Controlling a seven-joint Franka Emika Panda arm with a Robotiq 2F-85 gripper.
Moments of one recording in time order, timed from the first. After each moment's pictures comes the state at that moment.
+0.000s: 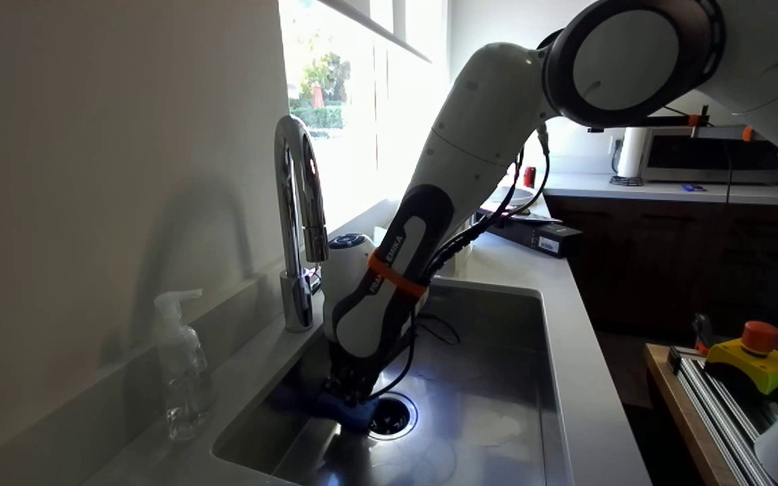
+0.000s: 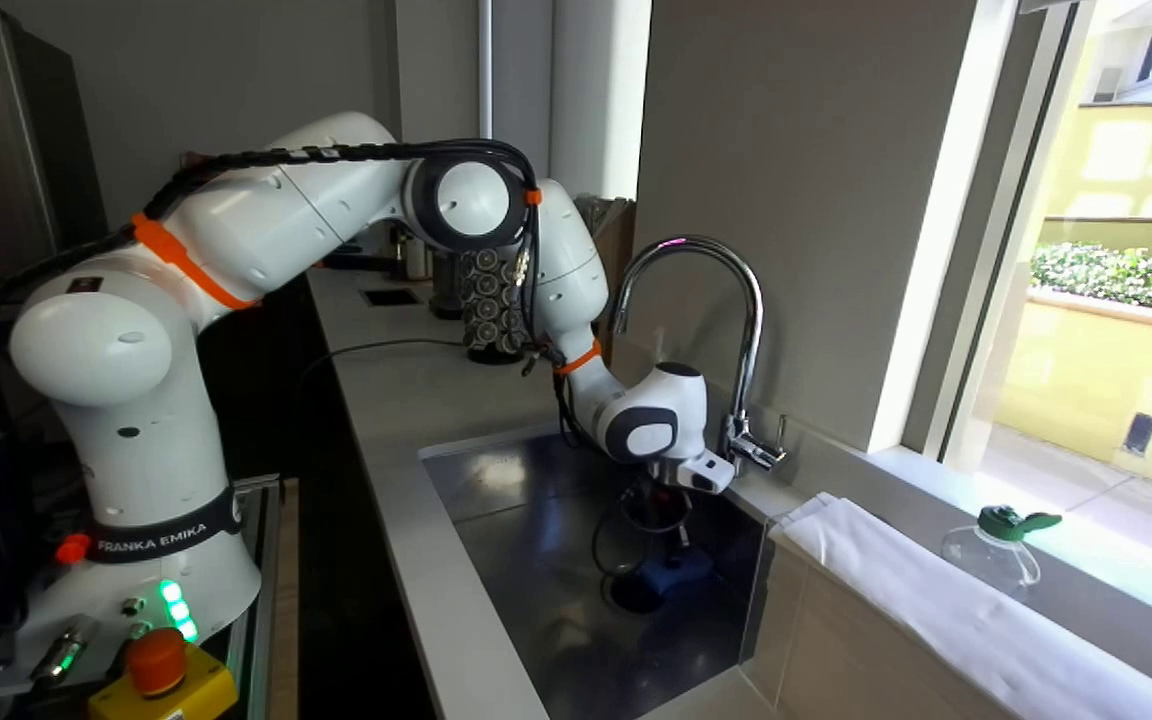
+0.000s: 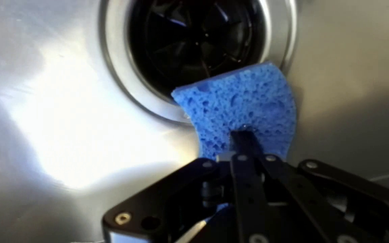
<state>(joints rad) 0.04 0.94 -0.10 -1.74 0.05 2.76 0.21</state>
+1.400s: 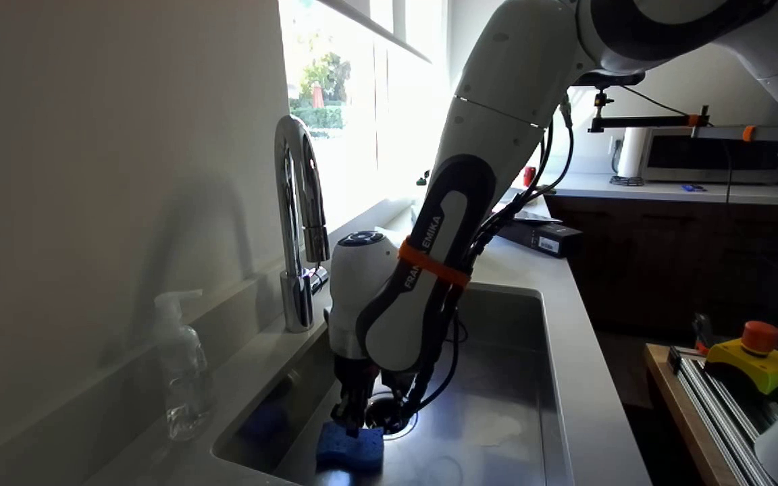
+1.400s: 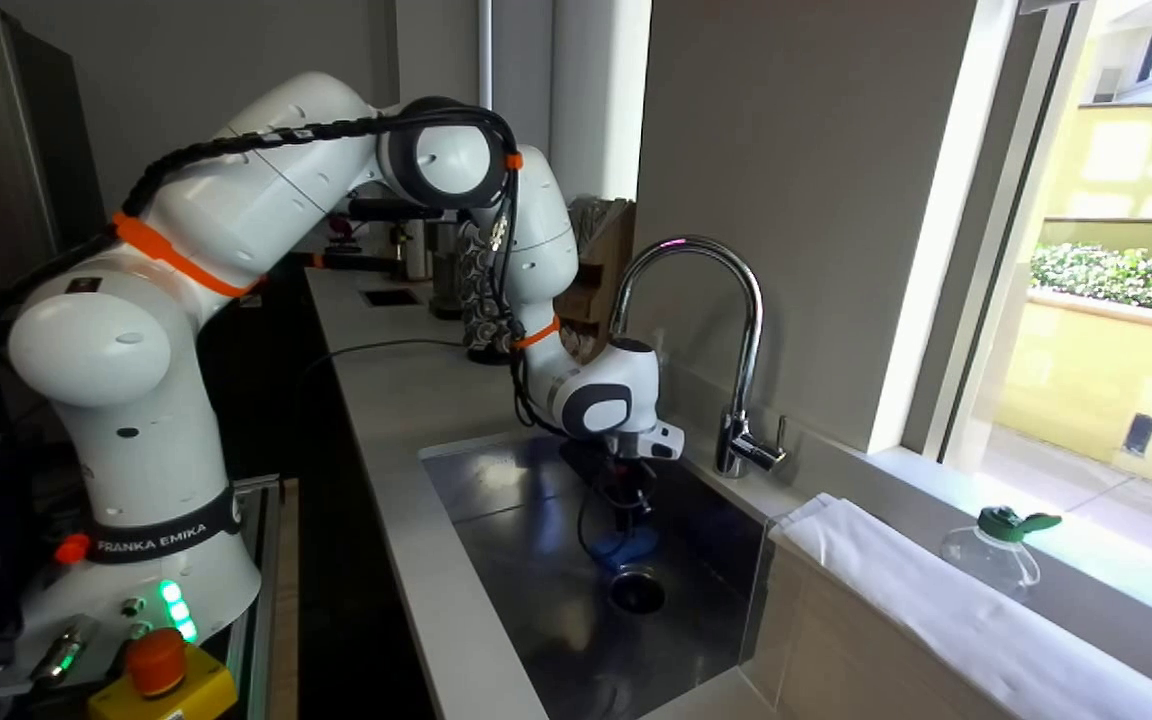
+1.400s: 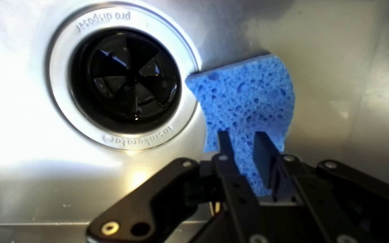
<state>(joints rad) 0.03 0.78 0.01 -1.99 -0.02 2.87 0.01</state>
